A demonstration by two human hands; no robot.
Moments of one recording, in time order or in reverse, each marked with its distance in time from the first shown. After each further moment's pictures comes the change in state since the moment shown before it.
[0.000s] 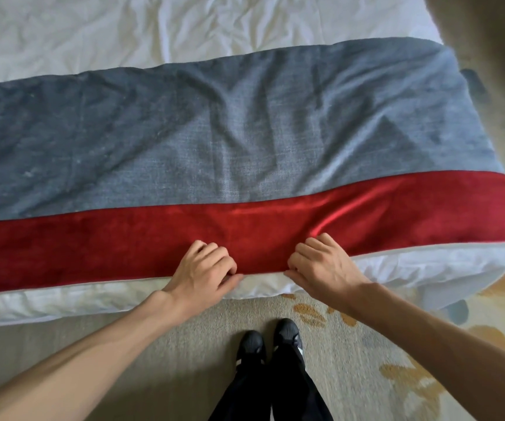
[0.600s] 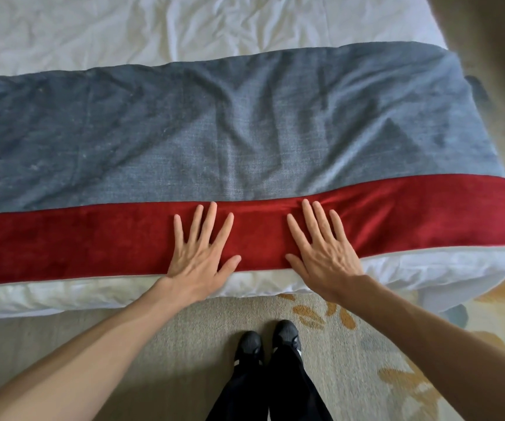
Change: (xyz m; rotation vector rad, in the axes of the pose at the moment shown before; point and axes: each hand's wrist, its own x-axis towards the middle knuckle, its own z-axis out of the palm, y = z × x) left_hand 0.003 -0.010 0.005 0.191 -0.346 -0.400; right_hand 0.007 0.002 0.008 -0.159 -0.289 0.312
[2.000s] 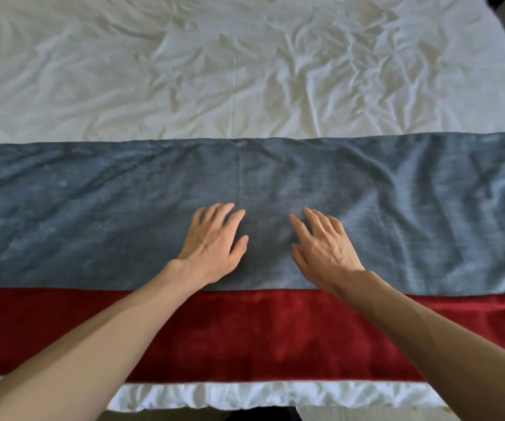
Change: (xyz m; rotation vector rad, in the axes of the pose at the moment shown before) left_hand 0.047 -0.324 -0.094 -0.074 0.163 0.010; right_hand 0.251 -0.246 -0.099 0.062 0.169 -0.023
